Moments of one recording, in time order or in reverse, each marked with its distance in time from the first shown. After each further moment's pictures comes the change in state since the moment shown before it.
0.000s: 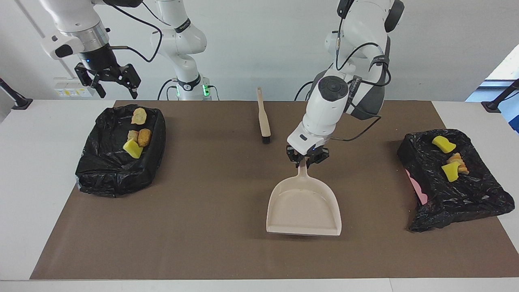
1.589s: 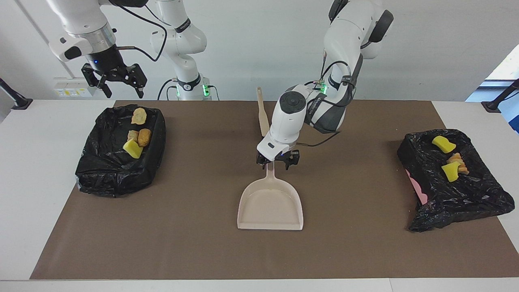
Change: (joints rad) left arm -0.041 0.024 -0.033 -0.058 0.040 0.077 -0.181; right arm 0.020 0.000 -0.001 -0.002 0.000 -0.021 0.000
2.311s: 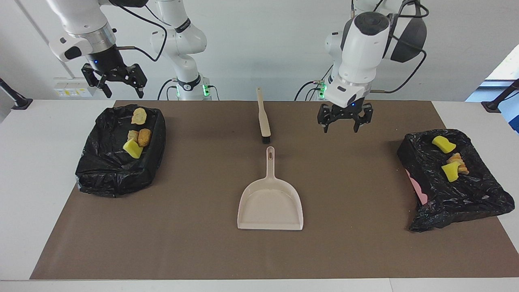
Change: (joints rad) left arm 0.218 -0.427 0.012 -0.106 0.008 -0.310 0.321; right arm 0.000 0.000 0.000 0.000 0.000 0.000 0.000
